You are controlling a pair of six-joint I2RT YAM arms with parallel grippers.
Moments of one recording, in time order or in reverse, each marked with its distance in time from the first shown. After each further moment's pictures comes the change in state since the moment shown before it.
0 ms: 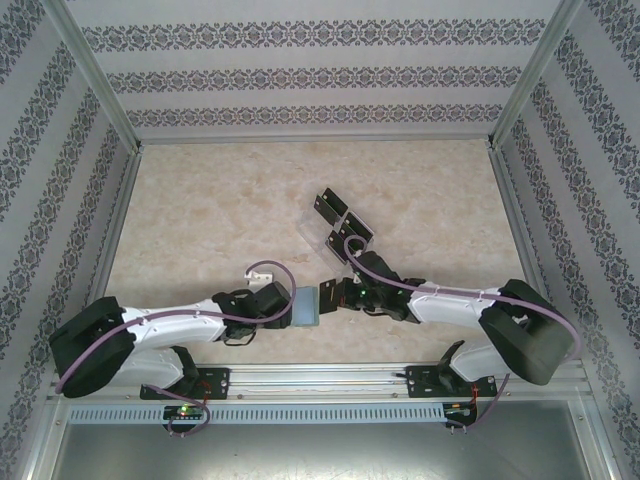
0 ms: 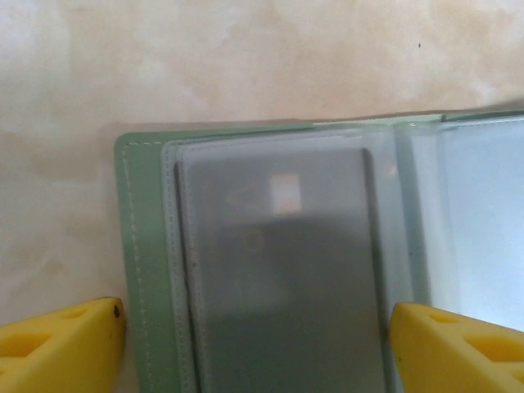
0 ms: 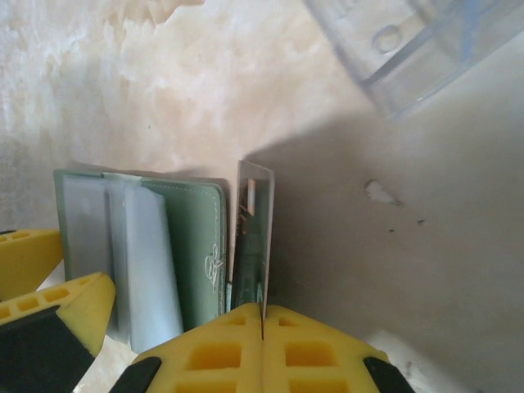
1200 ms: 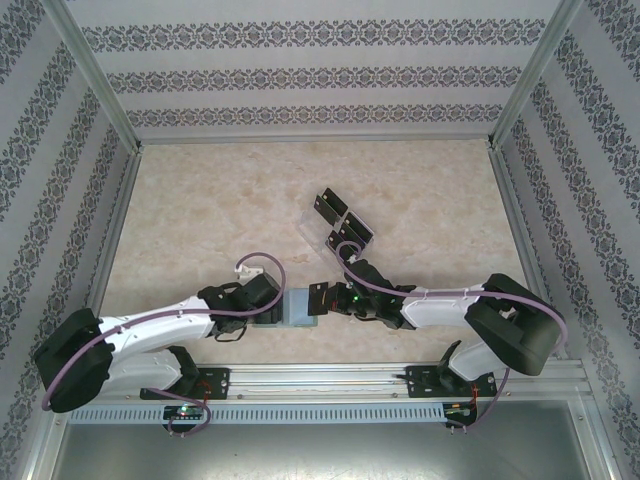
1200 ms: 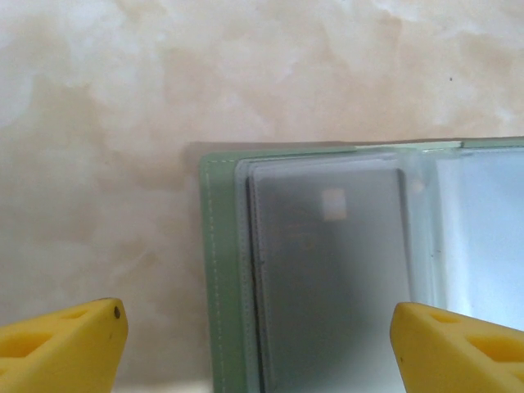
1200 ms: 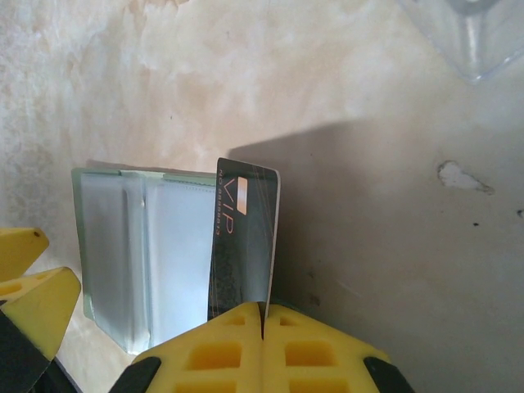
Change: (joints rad) left arm 0.091 -0.120 0.024 -0.141 0.027 0.071; right arm 0.088 0.072 -0.034 0.176 0.045 0.106
